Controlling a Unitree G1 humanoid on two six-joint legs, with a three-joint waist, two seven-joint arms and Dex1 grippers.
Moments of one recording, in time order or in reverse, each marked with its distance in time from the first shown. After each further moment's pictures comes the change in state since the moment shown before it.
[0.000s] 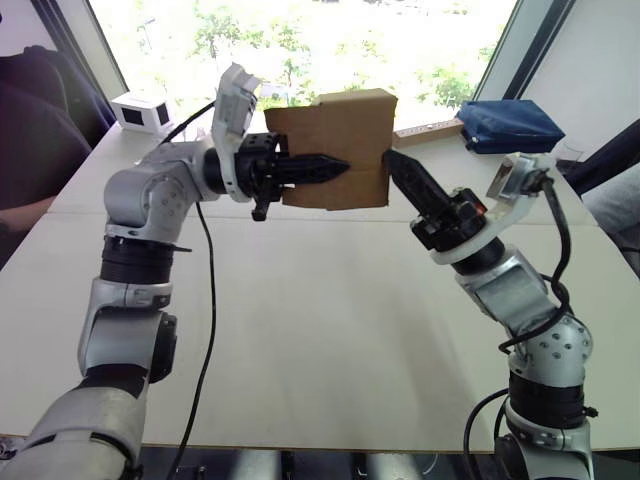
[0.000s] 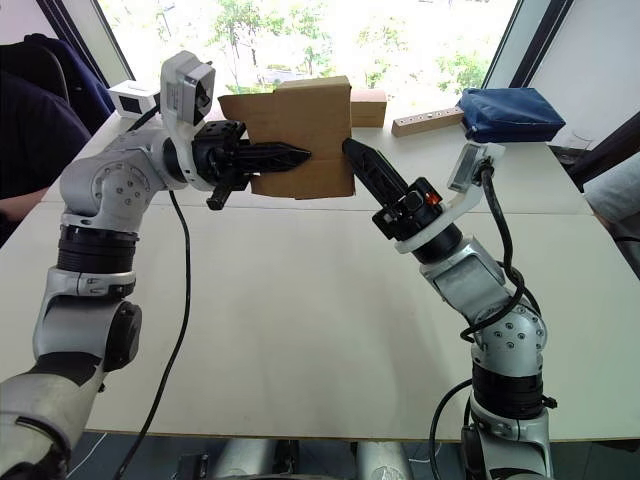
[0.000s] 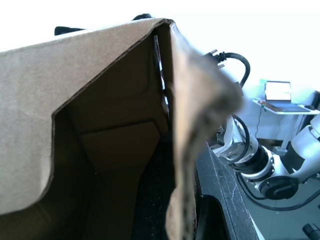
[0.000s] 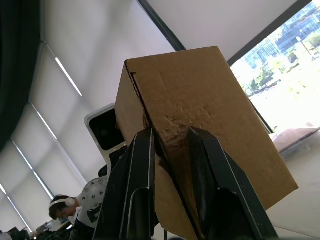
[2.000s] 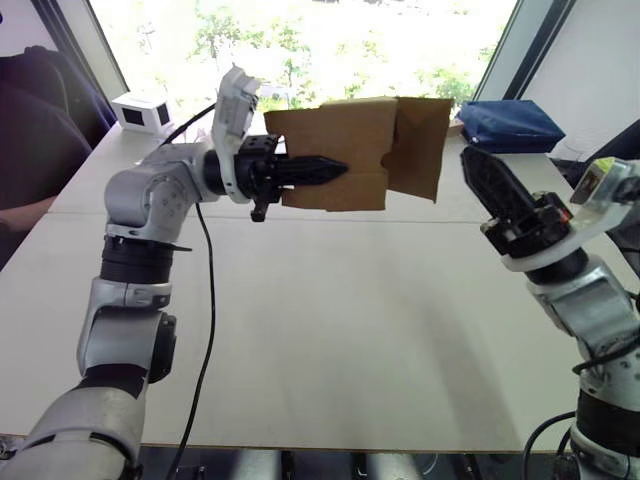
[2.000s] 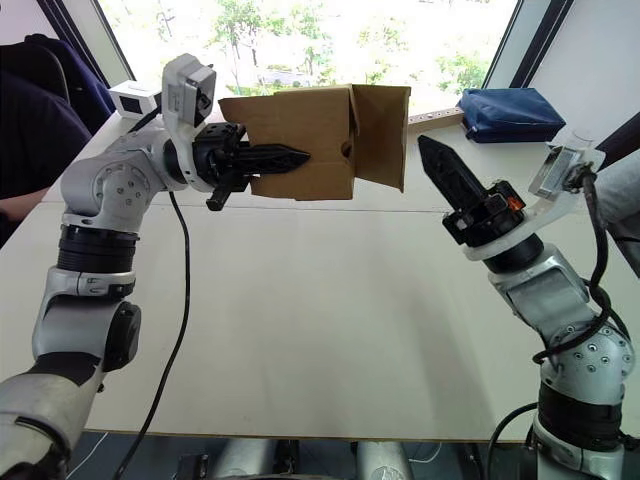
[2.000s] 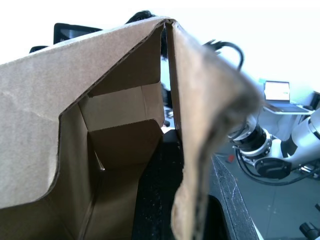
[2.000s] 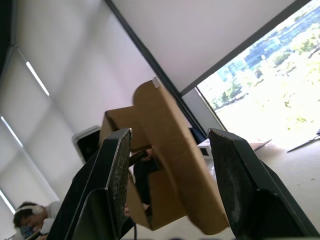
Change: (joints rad) left arm 0.000 0.005 -0.008 0.009 0.002 0.014 -0.012; right arm 0.127 -0.206 -0.228 0.038 0.109 -0.026 0.018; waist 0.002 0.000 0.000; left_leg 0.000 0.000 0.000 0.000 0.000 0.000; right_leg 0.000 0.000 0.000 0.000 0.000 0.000
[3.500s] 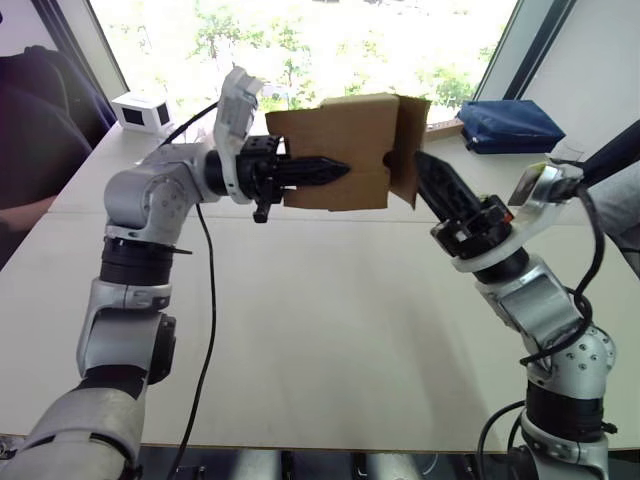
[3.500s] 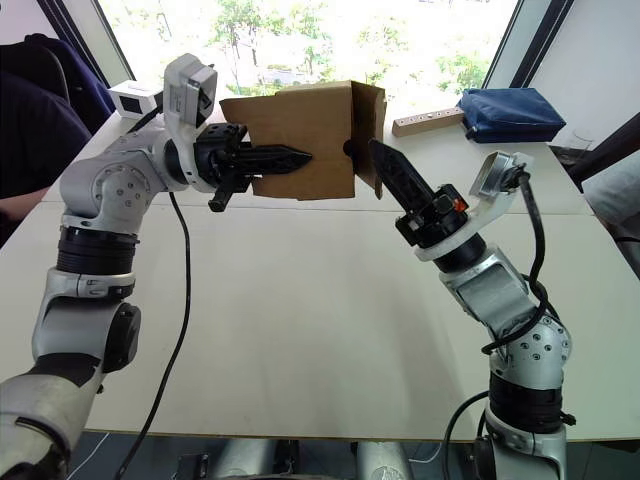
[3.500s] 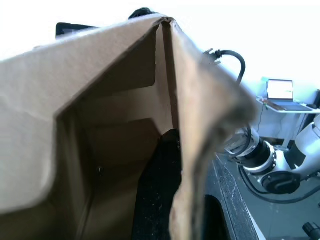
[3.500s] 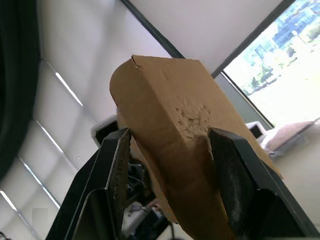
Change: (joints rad) left arm 0.007 0.002 -0.004 -0.025 -0.006 0.004 0.024; right arm -0.058 0.145 0.132 -0.024 -0.092 0.023 -0.045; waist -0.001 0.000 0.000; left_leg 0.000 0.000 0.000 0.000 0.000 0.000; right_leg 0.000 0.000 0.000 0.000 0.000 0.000
